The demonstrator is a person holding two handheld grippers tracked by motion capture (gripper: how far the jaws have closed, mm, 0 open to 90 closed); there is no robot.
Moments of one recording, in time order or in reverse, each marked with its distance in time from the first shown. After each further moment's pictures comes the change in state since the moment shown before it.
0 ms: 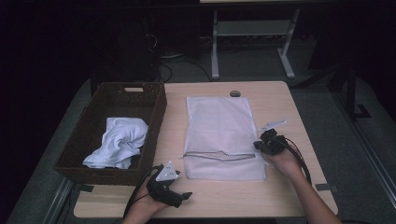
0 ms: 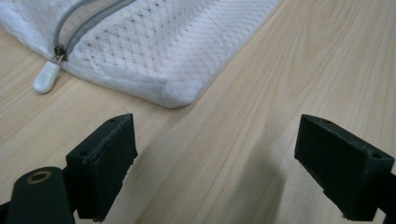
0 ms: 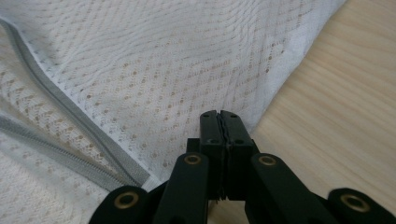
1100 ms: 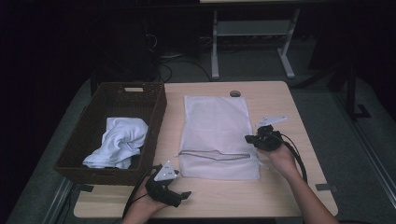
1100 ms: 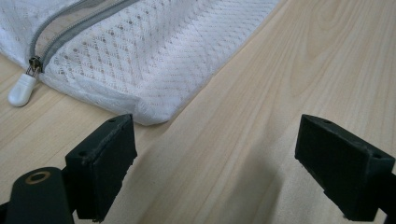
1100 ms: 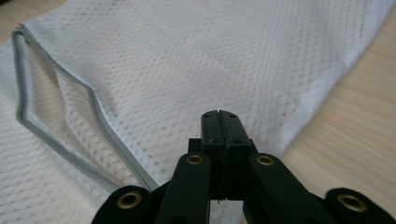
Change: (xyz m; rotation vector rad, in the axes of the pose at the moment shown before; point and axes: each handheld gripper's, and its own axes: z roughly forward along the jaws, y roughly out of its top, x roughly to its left) left arm 0.001 -0.001 -0.003 -0.011 0.007 -0.009; right arm 0.012 0.020 -0.010 -0.151 0.107 0.020
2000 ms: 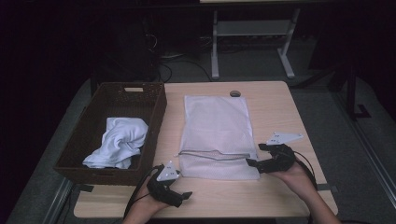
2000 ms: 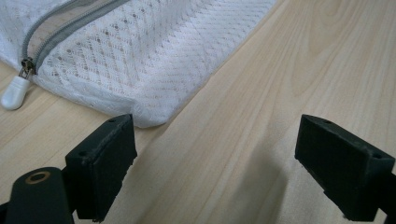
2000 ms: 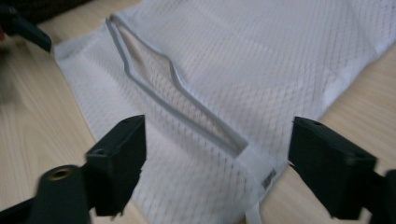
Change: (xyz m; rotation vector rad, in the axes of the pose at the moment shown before) left arm -0.001 0.002 0.003 0.011 0.003 0.008; right arm 0.033 -0.031 -0.050 -0.079 0.090 -0.047
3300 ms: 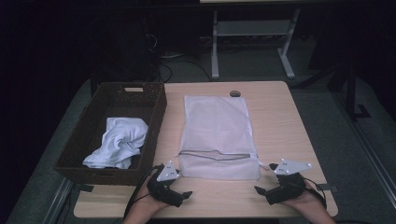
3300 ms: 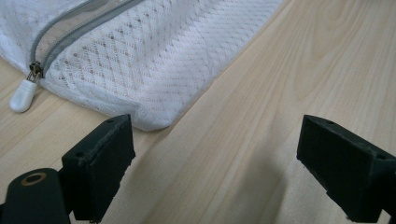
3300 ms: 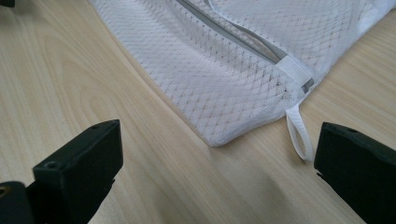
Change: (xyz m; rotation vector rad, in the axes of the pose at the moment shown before) left arm -0.001 0.000 0.000 0.006 0.015 0.011; right arm 0.028 -0.069 -0.020 0.028 -0.026 -0.095
